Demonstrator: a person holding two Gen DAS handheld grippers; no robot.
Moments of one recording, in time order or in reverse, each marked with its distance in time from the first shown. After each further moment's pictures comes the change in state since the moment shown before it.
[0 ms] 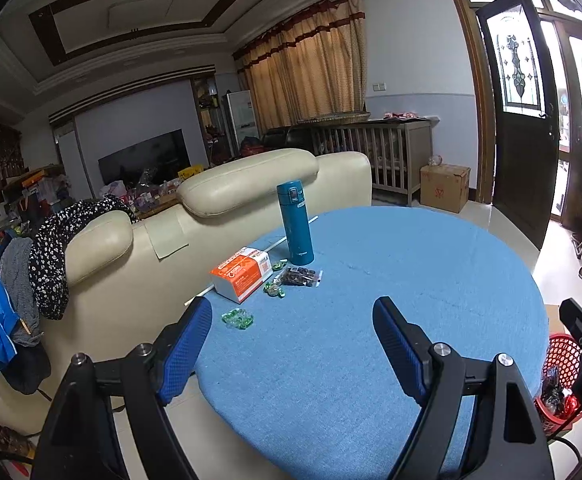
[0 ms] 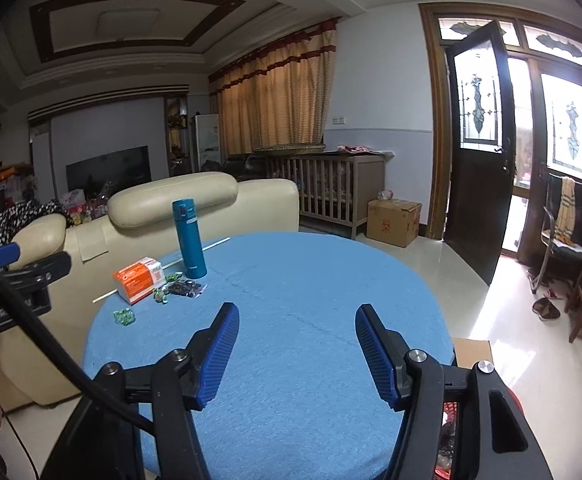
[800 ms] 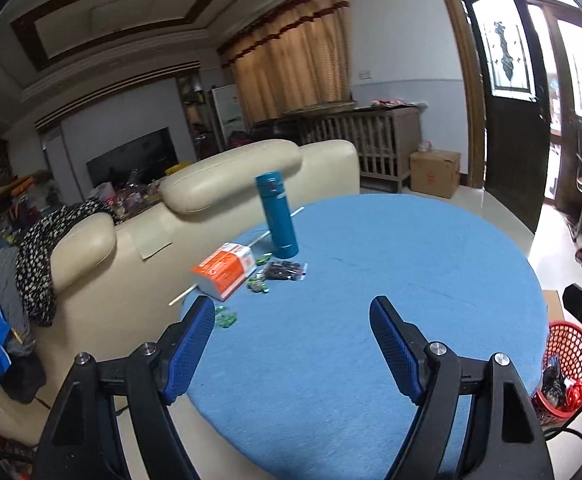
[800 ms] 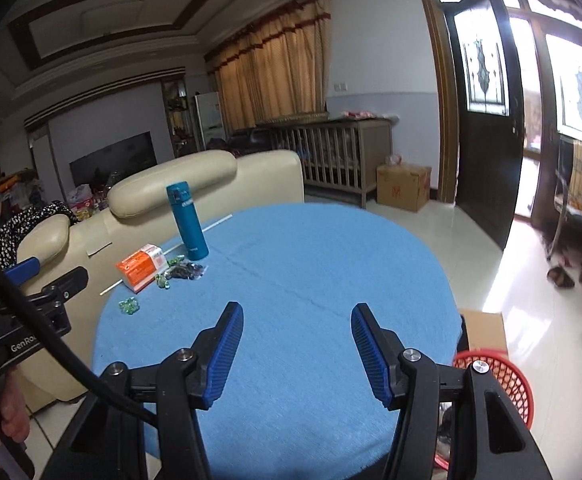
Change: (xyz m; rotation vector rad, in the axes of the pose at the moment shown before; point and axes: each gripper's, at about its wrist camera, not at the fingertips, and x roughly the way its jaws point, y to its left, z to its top) left arm 0.017 -0.026 0.002 0.034 0.031 -0.019; right arm 0.021 -0.035 0.007 0.049 0.111 0.054
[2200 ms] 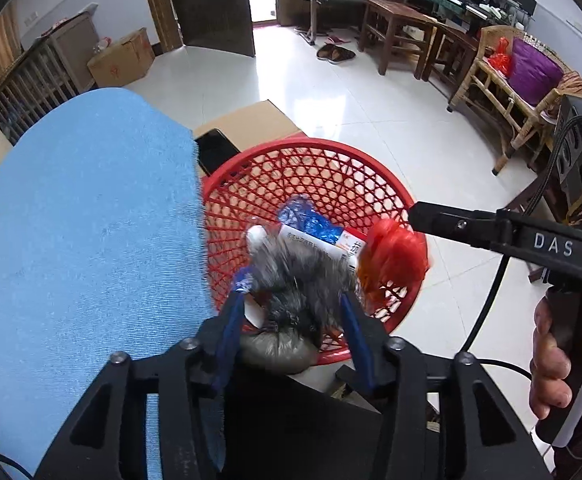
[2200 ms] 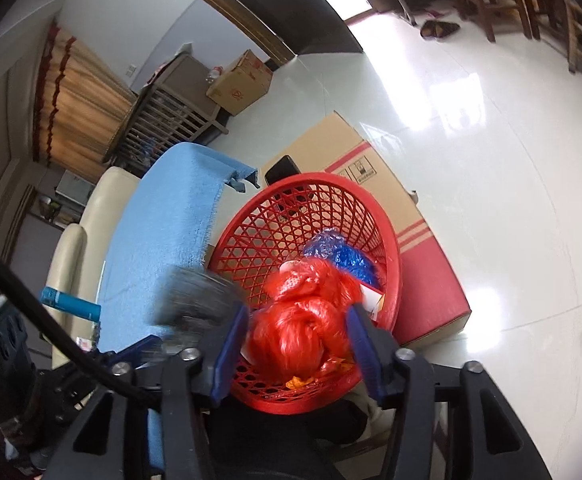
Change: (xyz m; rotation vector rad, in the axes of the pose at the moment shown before) left arm 0.050 -0.399 -0.094 0.688 0.463 -0.835; right arm 0.021 -0.363 -0.195 0.874 0.305 -0.098
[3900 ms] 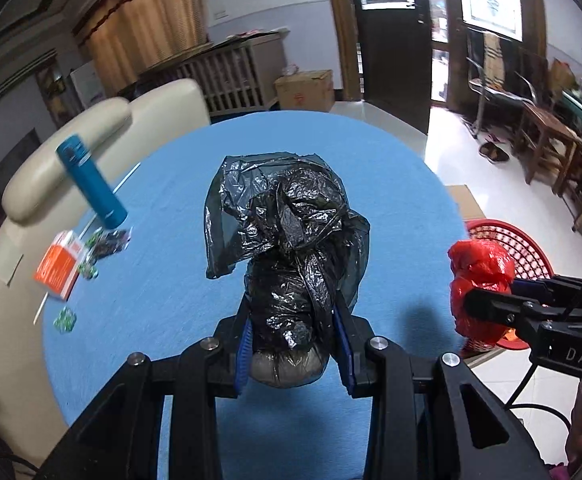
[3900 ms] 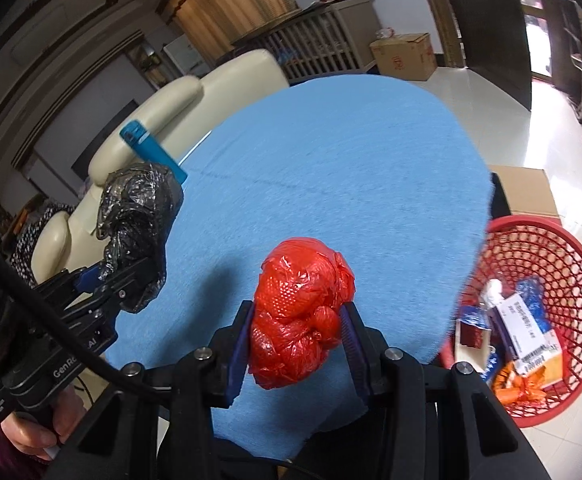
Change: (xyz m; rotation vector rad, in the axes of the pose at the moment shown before) left arm -0.128 0.154 -0.112 -0.372 -0.243 0.421; right arm 0.048 0.247 -0.091 -0.597 0.147 0.141
